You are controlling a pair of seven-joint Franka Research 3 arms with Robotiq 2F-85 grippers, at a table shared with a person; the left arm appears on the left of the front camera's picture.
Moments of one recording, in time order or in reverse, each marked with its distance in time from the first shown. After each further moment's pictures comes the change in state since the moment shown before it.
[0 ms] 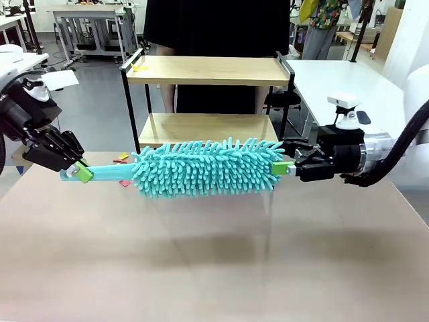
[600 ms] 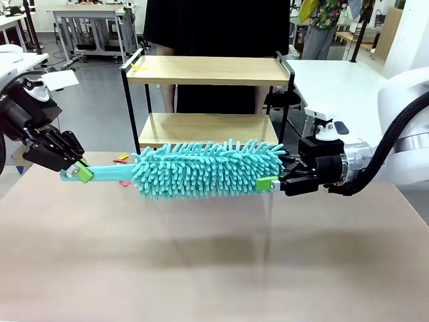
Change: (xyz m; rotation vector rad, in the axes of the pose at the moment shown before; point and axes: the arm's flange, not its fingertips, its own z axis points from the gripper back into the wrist) left arm 0.000 0.000 0.000 0.000 0.001 0.000; right arm -0.016 0.008 -0.036 0.083 0.029 -0.033
